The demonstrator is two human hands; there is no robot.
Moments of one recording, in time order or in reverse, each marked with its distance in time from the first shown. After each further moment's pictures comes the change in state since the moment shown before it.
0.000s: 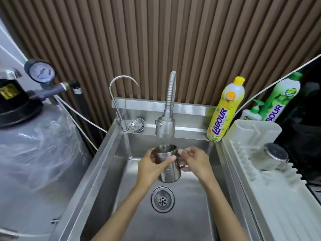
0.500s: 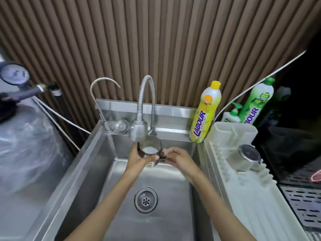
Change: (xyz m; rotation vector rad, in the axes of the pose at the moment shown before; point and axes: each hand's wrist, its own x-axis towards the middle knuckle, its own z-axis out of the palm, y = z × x) left_hand 0.014 0.023 0.034 -0.306 -0.078 0.052; right_hand 0.019 0.006 -0.042 0.331 -0.336 0.088
